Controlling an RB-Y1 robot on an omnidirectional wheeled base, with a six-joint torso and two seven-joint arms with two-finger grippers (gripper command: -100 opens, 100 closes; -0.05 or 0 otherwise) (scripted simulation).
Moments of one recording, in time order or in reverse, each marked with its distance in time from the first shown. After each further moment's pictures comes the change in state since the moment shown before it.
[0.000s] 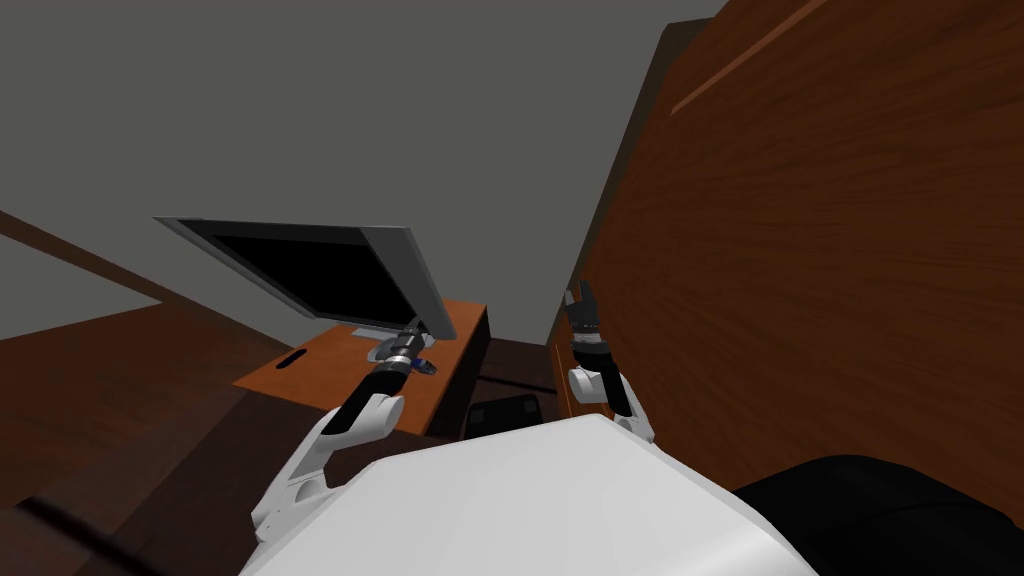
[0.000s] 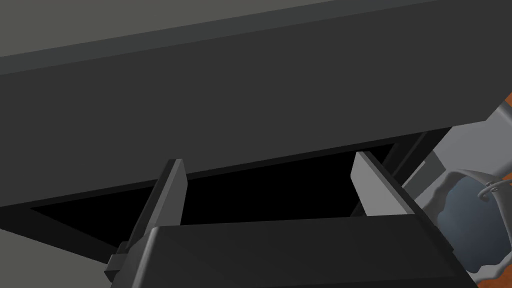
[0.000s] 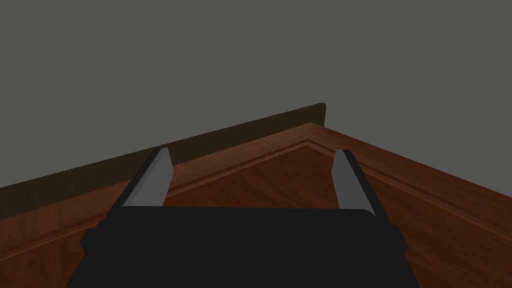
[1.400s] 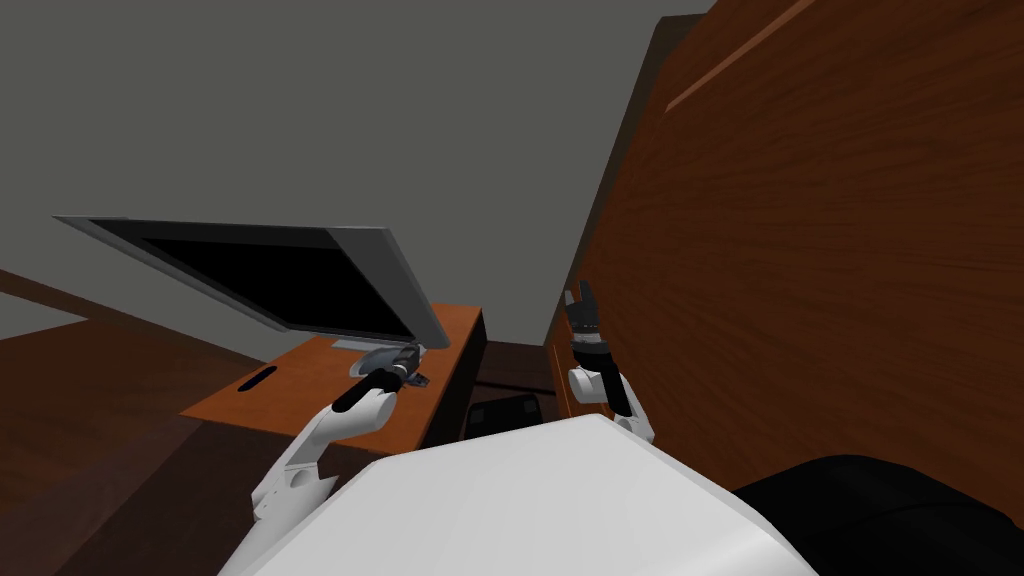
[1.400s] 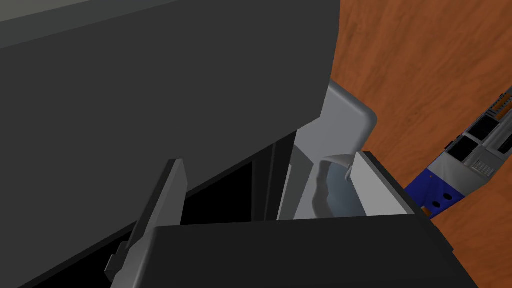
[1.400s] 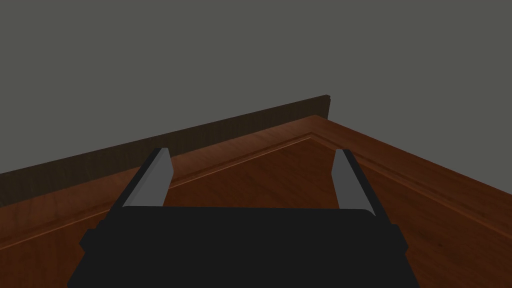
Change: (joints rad) left arm -0.058 0.097 0.033 0.159 0.134 0.382 -0.077; right arm 0.000 0.000 0.000 0.000 0.000 0.000 0.000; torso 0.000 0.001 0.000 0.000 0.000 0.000
